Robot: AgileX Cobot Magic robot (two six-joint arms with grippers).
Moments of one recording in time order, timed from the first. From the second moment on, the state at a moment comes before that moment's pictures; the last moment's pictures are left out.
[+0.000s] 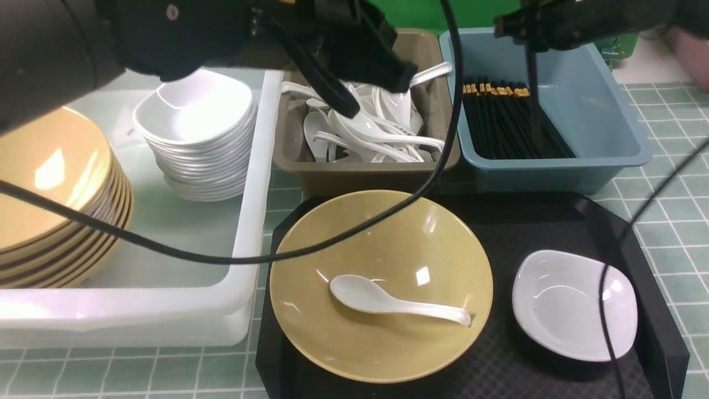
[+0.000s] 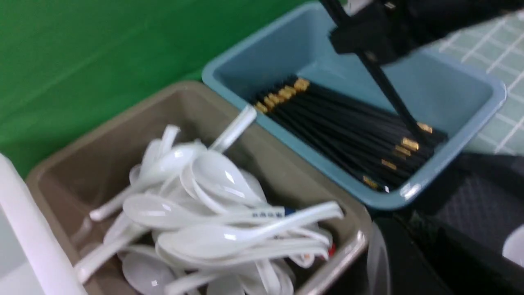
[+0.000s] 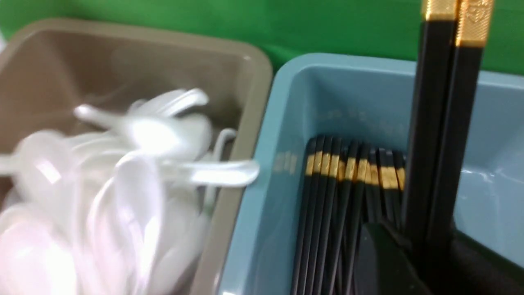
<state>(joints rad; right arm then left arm) 0.19 1.99 -1.74 0.02 0.45 0.08 -0.60 1.50 -1.37 -0.08 0.46 0.25</state>
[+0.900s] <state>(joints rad) 0.32 1.96 -1.97 0.03 1.23 -0.23 -0.60 1.11 -1.12 -0.01 0.93 0.24</state>
